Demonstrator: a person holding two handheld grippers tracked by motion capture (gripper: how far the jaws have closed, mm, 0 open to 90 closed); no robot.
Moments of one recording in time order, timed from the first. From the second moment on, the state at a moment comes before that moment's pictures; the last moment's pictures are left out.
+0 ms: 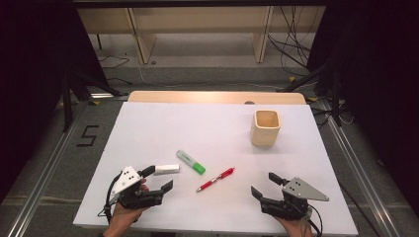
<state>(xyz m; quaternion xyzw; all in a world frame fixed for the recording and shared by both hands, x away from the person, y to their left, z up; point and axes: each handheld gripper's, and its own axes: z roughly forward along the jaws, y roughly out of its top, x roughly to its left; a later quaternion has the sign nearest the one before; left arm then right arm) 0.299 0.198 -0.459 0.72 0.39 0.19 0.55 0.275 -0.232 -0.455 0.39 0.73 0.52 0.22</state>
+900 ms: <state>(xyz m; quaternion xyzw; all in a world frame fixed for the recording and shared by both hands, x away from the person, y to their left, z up) 0.300 0.201 -0.461 0.72 0.39 0.20 0.54 0.328 -0.260 -0.449 0.43 0.72 0.47 0.26</state>
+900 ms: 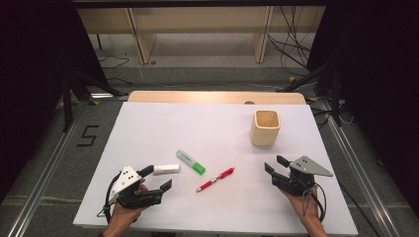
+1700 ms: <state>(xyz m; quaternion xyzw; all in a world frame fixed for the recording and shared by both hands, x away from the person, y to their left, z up) 0.300 0.200 -0.462 0.72 0.39 0.20 0.53 0.414 -0.298 -0.449 0.54 0.68 0.41 0.29</state>
